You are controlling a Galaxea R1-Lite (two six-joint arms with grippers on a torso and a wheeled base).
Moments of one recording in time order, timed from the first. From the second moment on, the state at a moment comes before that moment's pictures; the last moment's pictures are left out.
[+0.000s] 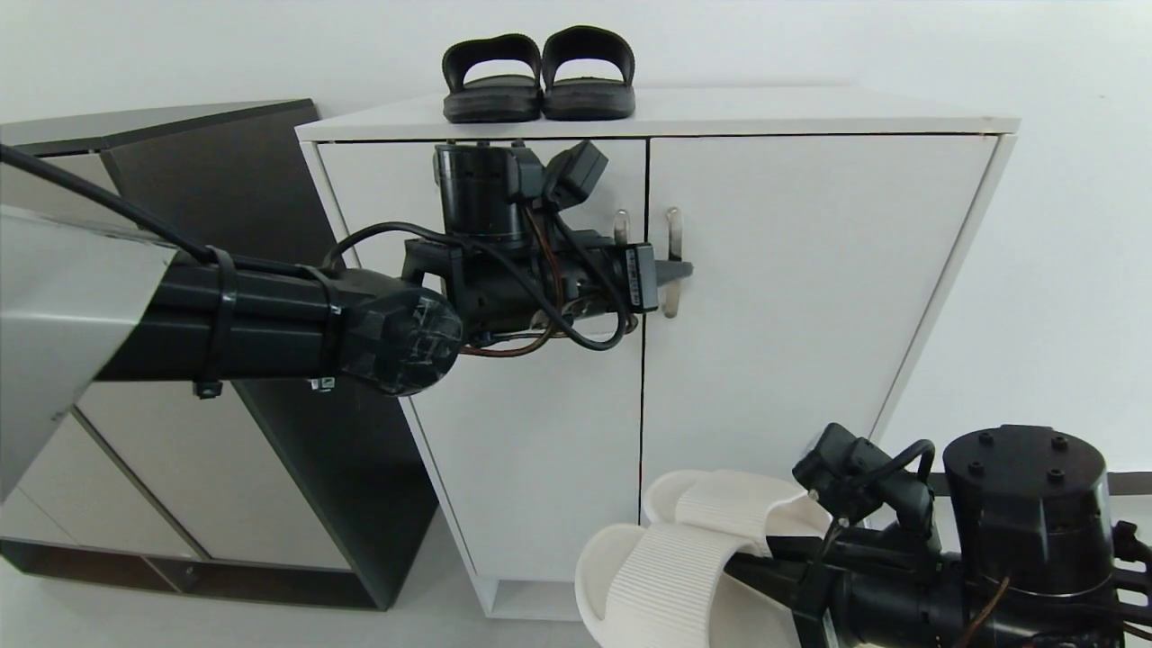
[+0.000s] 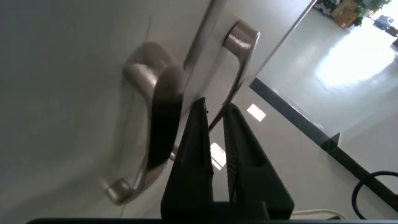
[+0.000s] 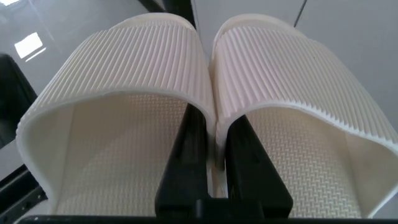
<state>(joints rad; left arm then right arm) -0.60 1.97 -1.47 -0.43 -0.40 -0.25 0.82 1.55 -0.49 -0.66 0.10 0.02</state>
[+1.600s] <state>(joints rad) -0.60 1.70 -1.09 -0.59 -0.42 -0.25 0.82 1.50 -0.39 -0.66 0.24 -0.09</state>
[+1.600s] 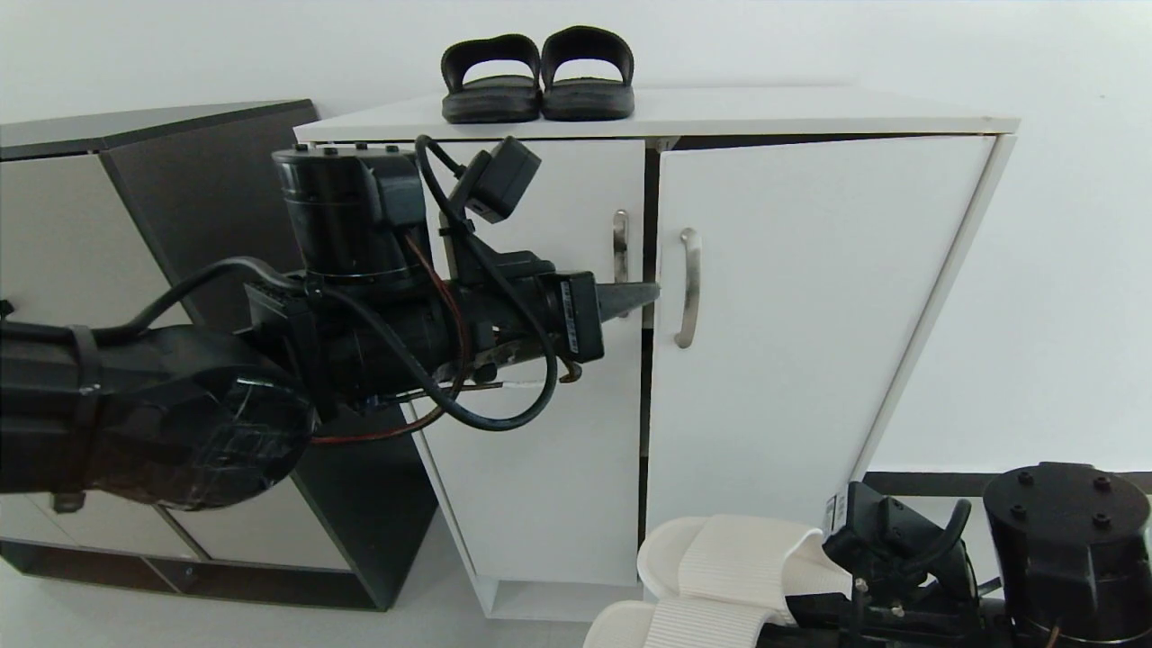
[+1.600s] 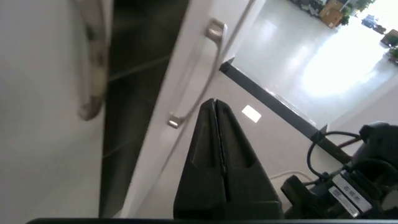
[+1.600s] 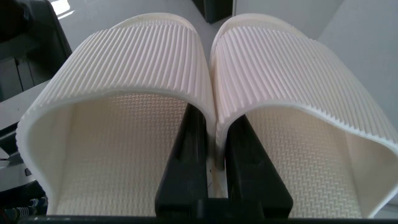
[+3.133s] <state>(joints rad) -0.55 1.90 -1.42 -0.48 -0.41 -0.27 0.86 1.51 -0.39 -0.61 0.24 -0.09</state>
